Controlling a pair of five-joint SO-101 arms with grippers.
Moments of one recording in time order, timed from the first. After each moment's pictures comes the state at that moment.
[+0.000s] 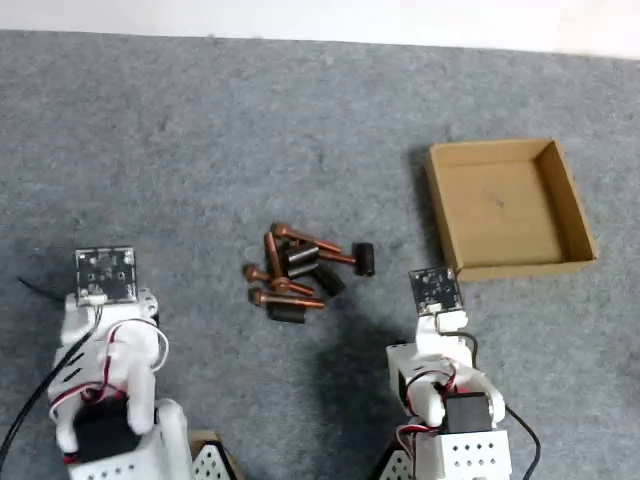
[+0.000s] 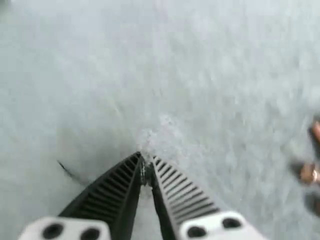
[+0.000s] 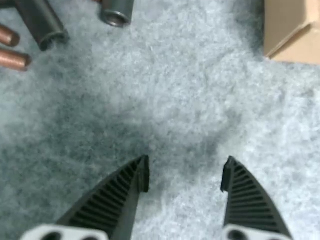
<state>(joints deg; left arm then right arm) -21.2 -103.8 79.1 63.2 -9.0 -8.1 -99.8 96.0 68.7 7.3</state>
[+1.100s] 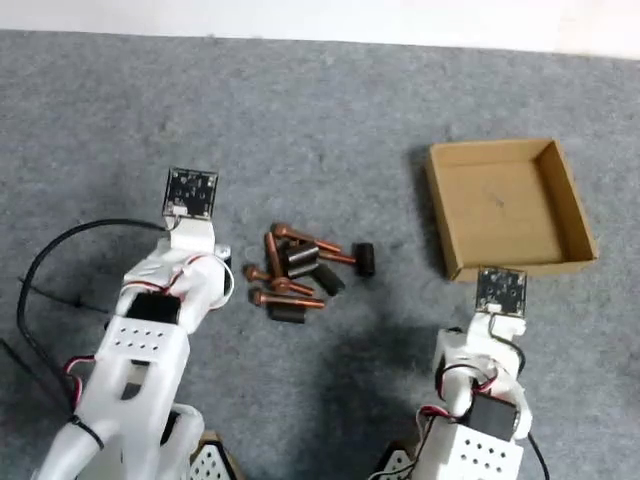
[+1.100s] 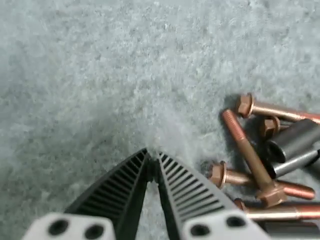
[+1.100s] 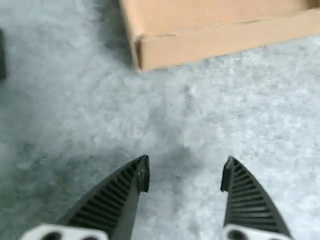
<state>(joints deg) 0.5 -44.4 69.0 29.5 4.5 15.5 -99.8 95.3 62.2 13.4</state>
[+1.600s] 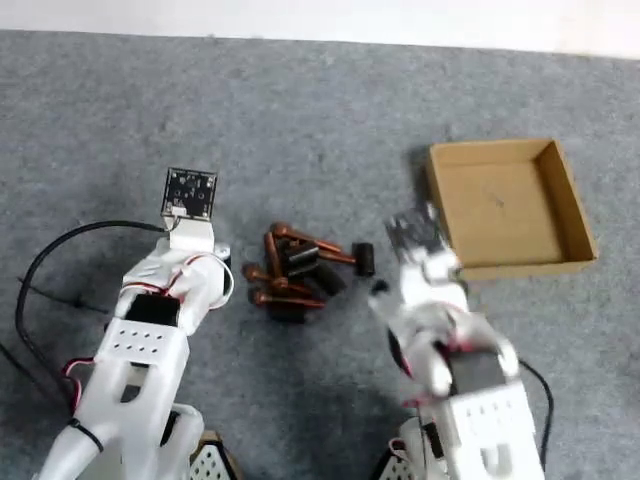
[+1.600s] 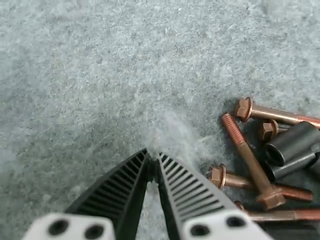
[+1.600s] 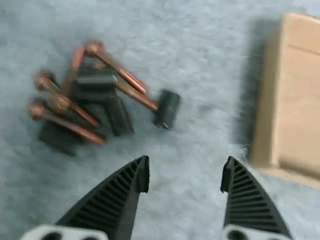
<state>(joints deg) 0.5 -45.2 69.2 29.3 4.5 -19.4 -61.2 58.1 60.3 7.4</state>
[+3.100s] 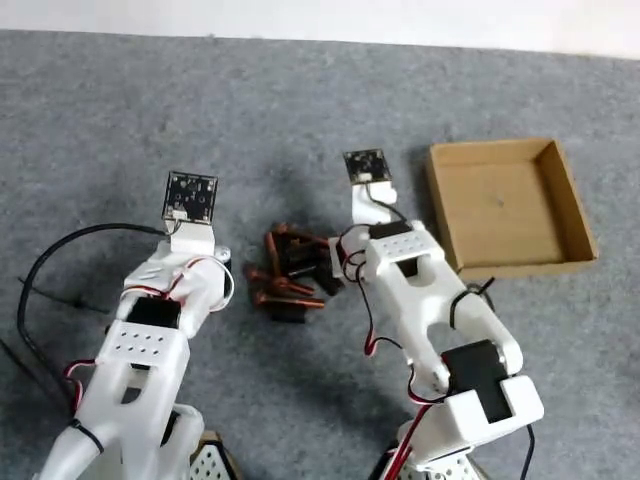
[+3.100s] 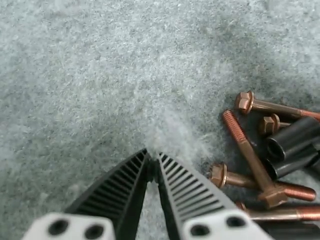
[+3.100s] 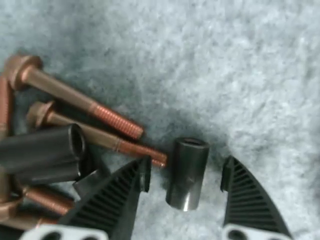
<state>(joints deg) 0.5 -45.3 70.8 27.6 4.5 -21.1 4.9 35.0 37.9 -4.1</state>
